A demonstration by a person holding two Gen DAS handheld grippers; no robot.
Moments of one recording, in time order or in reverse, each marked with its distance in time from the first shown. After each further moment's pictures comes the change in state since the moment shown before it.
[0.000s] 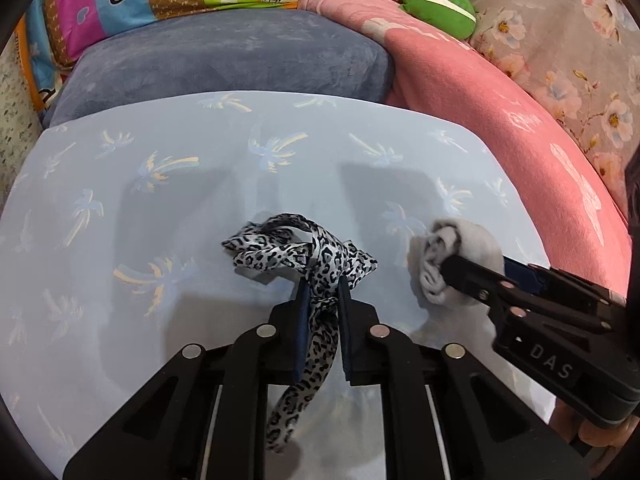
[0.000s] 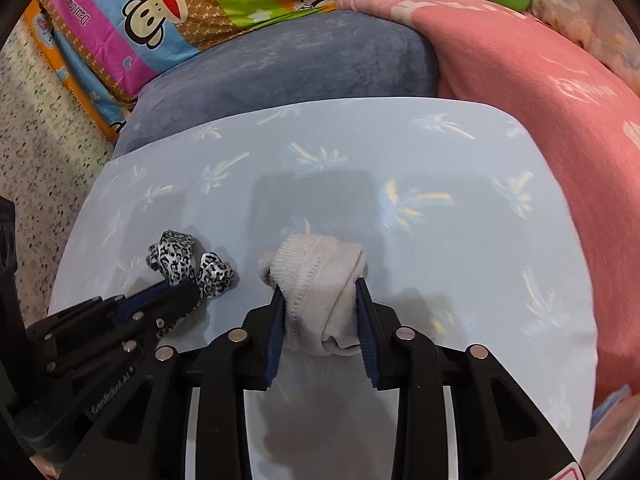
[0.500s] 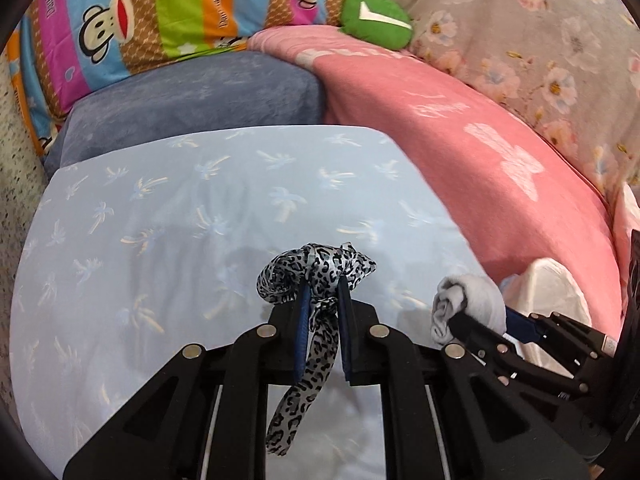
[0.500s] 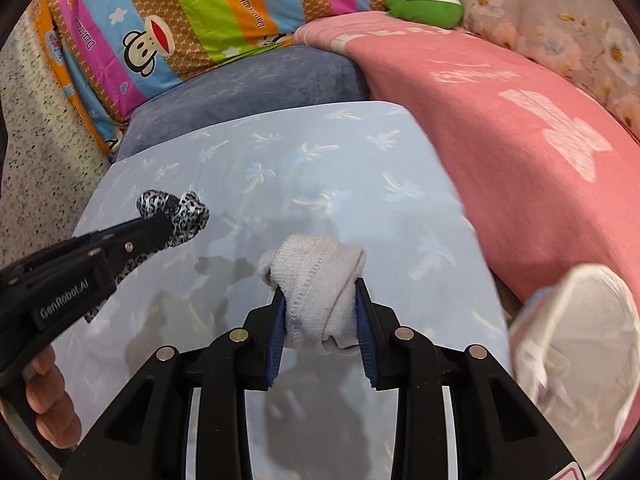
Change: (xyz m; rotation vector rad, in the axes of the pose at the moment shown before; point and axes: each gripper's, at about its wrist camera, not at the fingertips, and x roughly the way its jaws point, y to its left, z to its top) left arm -0.091 -0.083 -0.053 0.139 -0.093 -0.052; right arm -0.141 -0.043 -0.126 0.071 -0.118 -0.112
